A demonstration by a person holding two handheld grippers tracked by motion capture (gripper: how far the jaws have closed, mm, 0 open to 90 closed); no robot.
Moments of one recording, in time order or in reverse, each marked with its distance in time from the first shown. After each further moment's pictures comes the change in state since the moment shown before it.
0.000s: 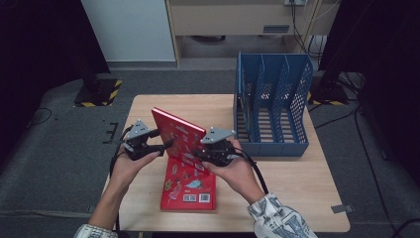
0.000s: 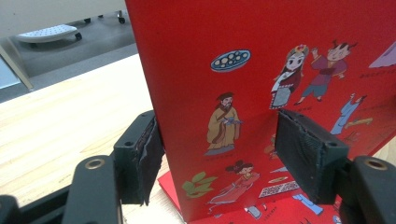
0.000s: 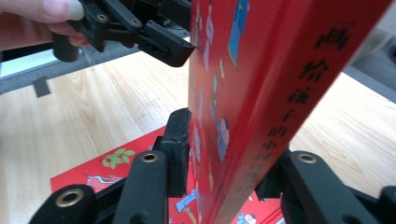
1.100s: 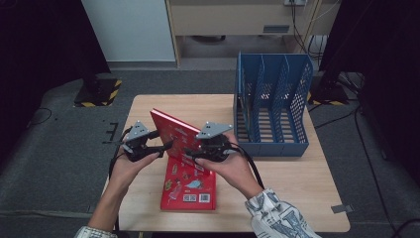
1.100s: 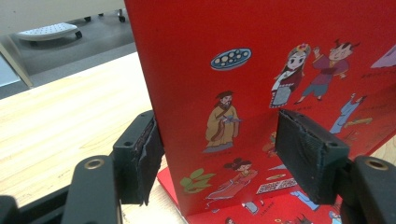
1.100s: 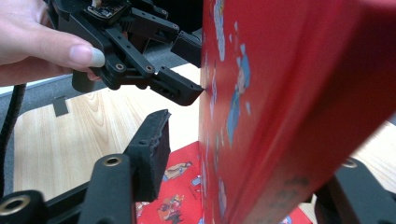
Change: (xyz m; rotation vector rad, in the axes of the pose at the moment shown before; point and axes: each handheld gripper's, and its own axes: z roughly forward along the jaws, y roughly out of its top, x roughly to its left) left arm -0.002 -0.002 -0.002 0.004 0.003 -0.008; right arm 0.000 0.020 0.001 -0.061 0.042 -0.020
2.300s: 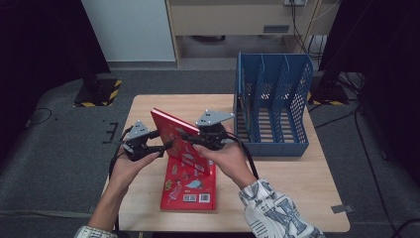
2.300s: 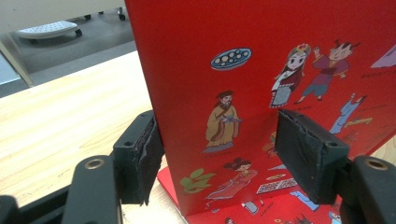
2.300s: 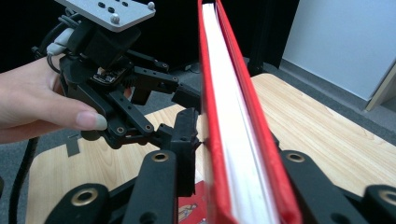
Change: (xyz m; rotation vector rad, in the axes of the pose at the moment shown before) left arm 0.000 0.001 0.001 0.008 0.001 -0.003; right arm -0.013 0.022 0.005 -0.115 0.050 0.053
